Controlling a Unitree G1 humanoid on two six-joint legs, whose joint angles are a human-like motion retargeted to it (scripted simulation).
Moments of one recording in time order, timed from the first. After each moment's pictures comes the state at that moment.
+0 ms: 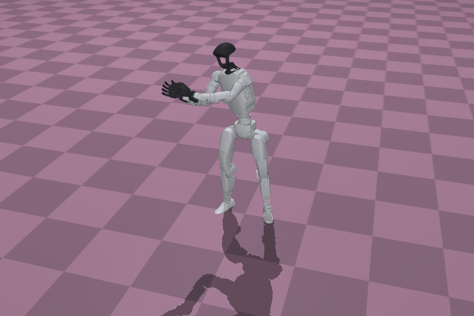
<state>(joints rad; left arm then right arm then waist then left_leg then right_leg) -1.35 0.27 -0.77 0.68 0.04 -0.23 0.55 -0.84 -0.35 0.18 0.22 0.29 -0.33 -0.75 -0.27 0.13 0.16 0.17 0.06 0.61 -0.01 -0.13 -0.15 -0.01 -0.21 -0.18 0.06 0.00 0.25</state>
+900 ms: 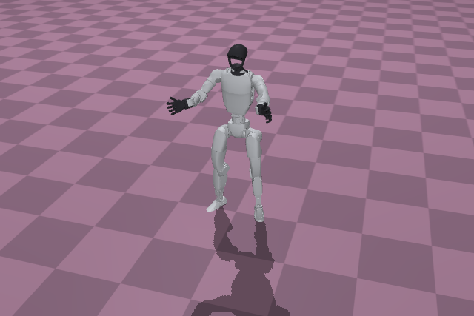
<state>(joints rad) -1.31 0.75 -0.50 1.07 -0.66 -0.08 0.58 -1.04 -0.48 0.21 0.72 1.03 -0.22 -0.58 0.09 -0.09 0.15 0.12 0.08 0.47 -0.02 -0.13 -0.15 0.03 -0.22 -0.32 0.04 0.02 0.23</state>
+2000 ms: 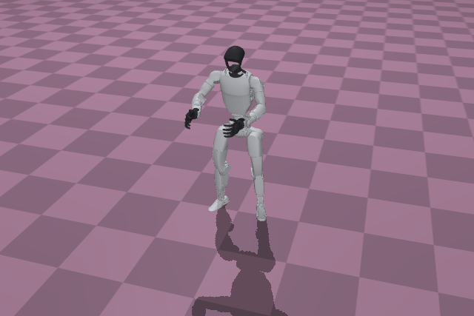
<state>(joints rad) -0.94 0.53 -0.55 0.62 -0.74 -0.25 0.29 -0.98 -0.51 0.58 0.57 0.66 -0.15 -0.38 0.04 -0.07 0.21 0.10 0.08 0.47 -0.03 -0.12 -0.16 0.00 -0.21 -0.33 0.05 0.02 0.24</state>
